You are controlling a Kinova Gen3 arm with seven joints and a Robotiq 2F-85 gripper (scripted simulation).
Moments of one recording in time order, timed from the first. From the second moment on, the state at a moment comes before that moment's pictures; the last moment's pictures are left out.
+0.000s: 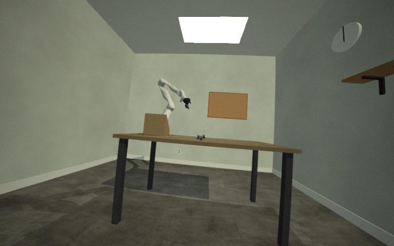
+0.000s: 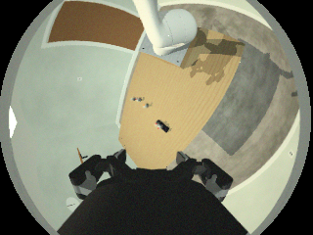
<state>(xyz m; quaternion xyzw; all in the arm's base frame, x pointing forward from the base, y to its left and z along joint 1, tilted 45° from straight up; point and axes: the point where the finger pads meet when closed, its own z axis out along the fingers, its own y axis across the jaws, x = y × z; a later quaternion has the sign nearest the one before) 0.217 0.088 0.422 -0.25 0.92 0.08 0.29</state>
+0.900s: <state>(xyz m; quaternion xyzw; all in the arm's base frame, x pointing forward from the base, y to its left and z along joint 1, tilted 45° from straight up) 0.232 0.090 0.430 -0.29 0.90 0.11 0.30</state>
